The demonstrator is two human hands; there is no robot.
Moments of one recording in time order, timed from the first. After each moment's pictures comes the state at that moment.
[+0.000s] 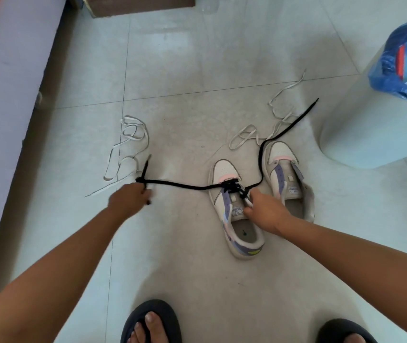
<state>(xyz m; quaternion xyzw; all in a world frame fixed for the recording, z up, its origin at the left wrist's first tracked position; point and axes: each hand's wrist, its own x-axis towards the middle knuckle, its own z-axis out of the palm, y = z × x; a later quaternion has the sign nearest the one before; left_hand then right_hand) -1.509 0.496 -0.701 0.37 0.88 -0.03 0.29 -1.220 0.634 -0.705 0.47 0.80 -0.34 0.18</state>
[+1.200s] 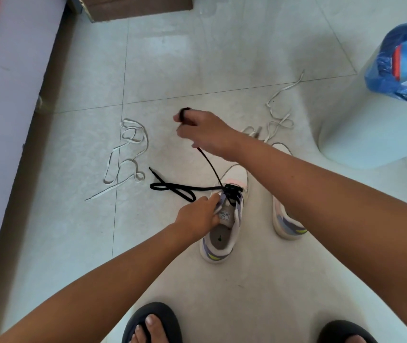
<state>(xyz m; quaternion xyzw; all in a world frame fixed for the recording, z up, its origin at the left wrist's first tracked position) -1.373 0.536 -0.690 0.58 0.75 -0.02 0.31 -1.356 0.676 -0.585 0.32 0.73 -0.60 -0.07</state>
